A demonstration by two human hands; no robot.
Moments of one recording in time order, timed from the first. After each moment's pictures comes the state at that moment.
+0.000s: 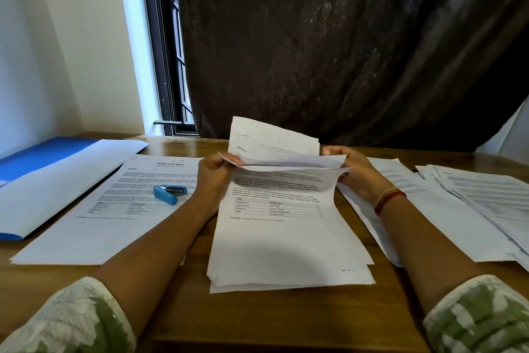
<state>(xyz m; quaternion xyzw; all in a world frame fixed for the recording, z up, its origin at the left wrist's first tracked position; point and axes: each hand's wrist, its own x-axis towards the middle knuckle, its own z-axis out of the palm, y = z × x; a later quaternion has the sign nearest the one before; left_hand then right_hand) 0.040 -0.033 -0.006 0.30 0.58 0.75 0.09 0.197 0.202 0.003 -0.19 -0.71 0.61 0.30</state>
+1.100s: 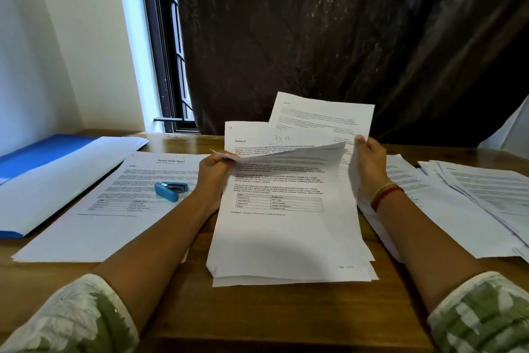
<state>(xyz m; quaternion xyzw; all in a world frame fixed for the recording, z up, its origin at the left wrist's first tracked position) 0.038 -0.030 -0.006 0.20 0.59 0.76 0.19 0.197 0.191 0.013 -0.28 -0.56 0.62 0.48</state>
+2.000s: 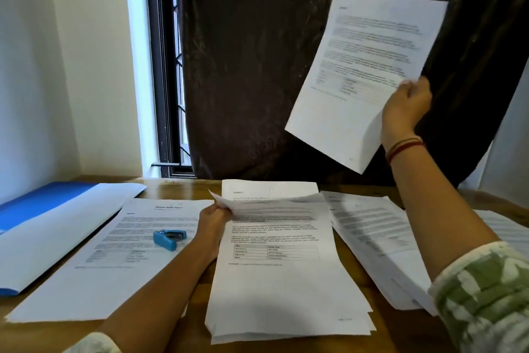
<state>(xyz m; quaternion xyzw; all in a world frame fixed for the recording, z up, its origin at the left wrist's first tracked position) 0.036 -0.033 -0.006 0.20 0.63 0.73 0.20 0.218 0.199 0.198 -0.21 -0.51 0.37 0.75</state>
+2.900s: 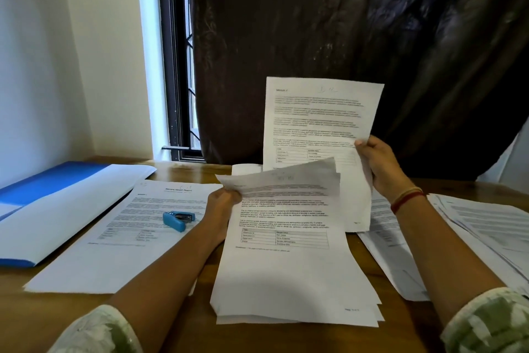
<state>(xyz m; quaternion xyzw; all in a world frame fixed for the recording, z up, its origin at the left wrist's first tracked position) 0.039 -0.038 -0.007 0.22 0.59 0.75 0.23 0.202 0.211 0.080 -0.16 -0.65 0.60 0.43</state>
